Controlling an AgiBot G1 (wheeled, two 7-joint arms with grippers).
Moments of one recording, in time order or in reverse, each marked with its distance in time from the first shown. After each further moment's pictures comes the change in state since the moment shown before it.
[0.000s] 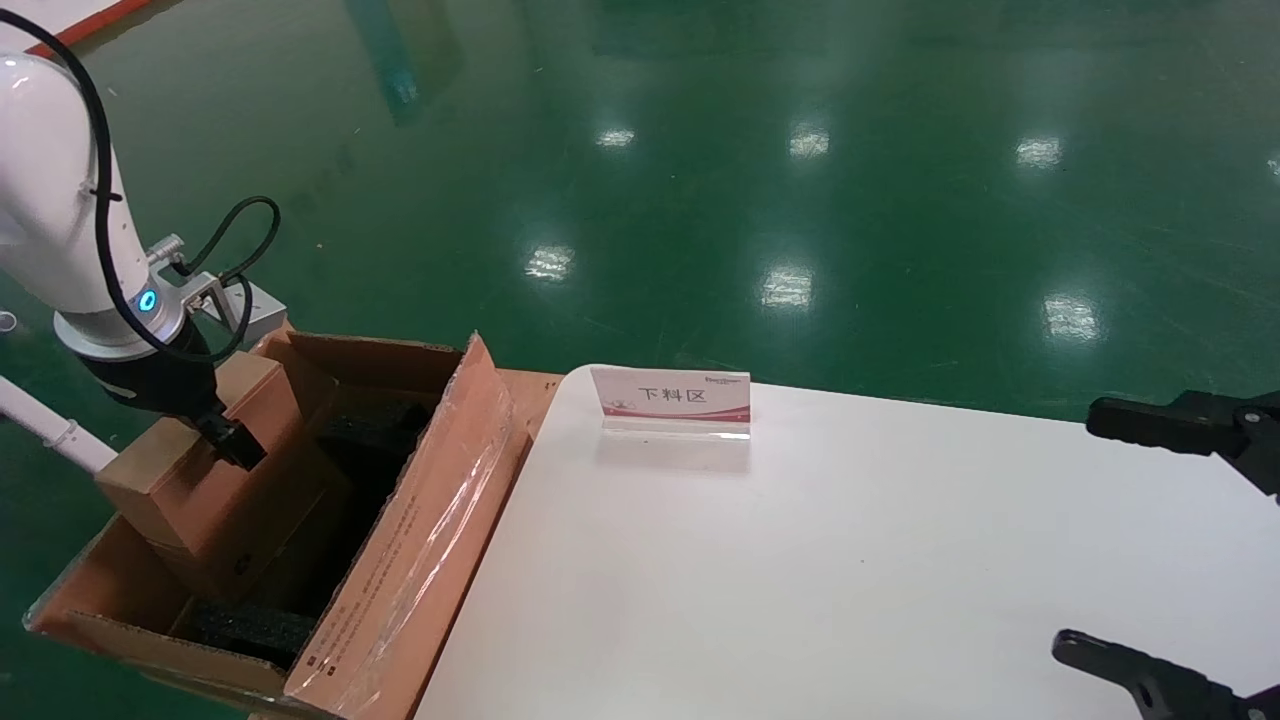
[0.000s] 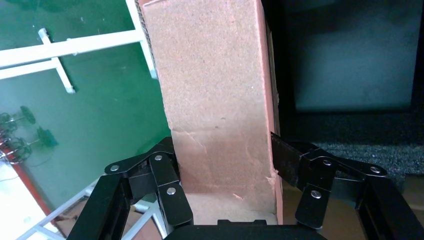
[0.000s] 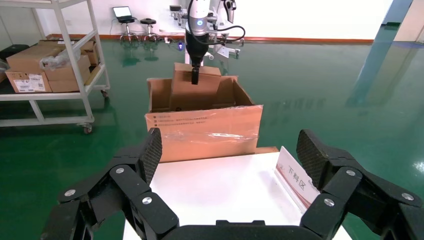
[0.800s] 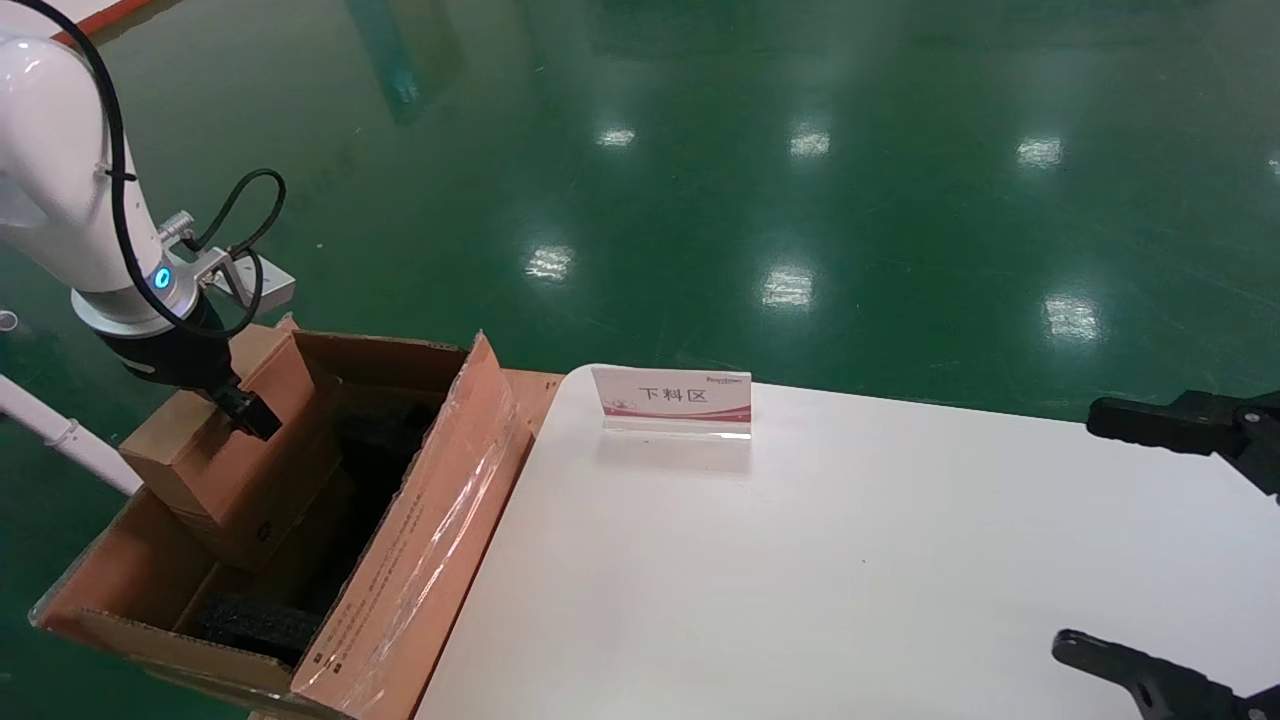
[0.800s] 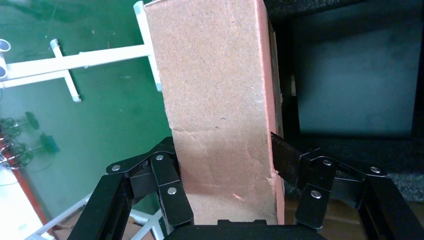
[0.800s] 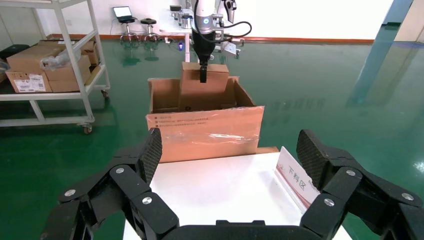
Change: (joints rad) left arm 0.038 0.035 -0.018 0.078 -0.016 -0.042 0.008; right arm 0.000 0.001 -0.001 0.000 0.001 0.001 -0.001
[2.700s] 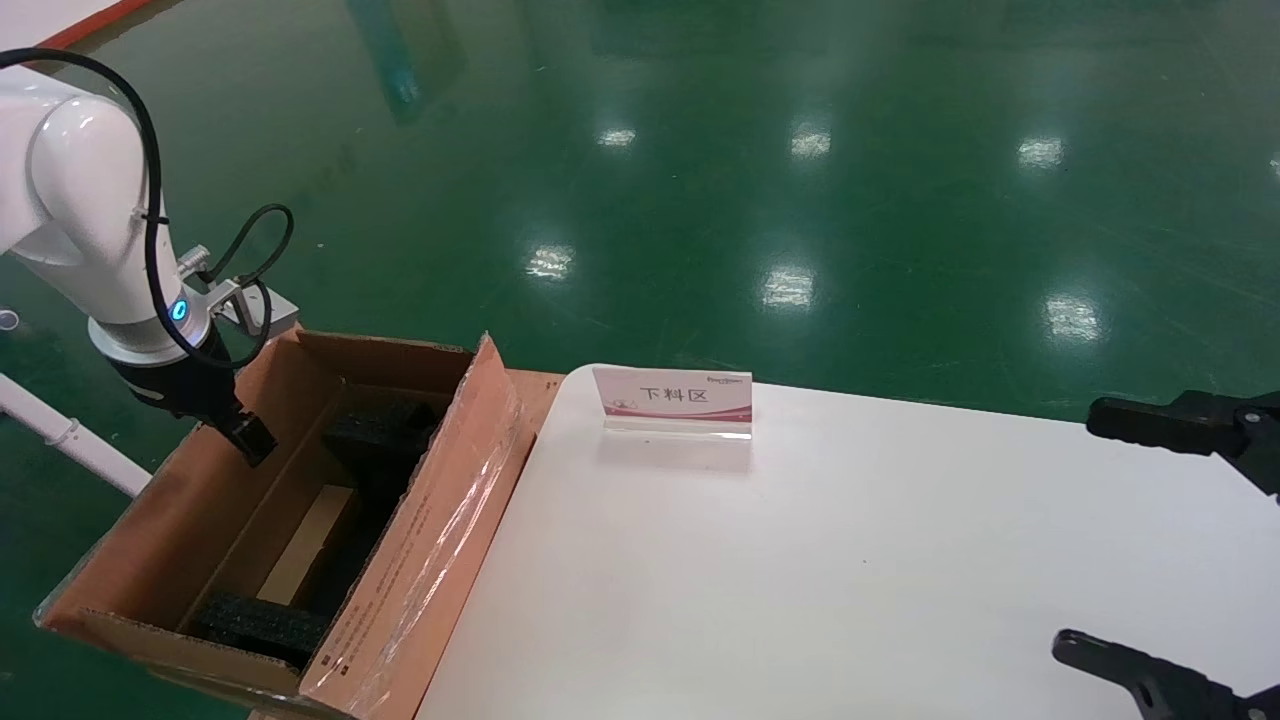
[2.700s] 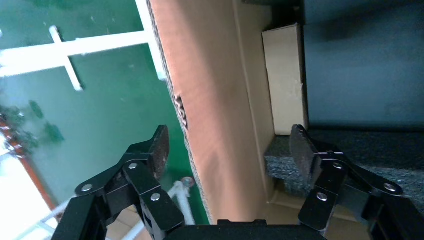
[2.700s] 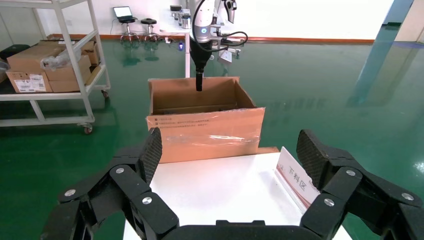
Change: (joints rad) left arm 0.044 0.011 0.001 -0.005 0.007 -0.038 0.000; right arm 0.000 0.000 -0.001 -0.001 0.001 0.001 -0.001
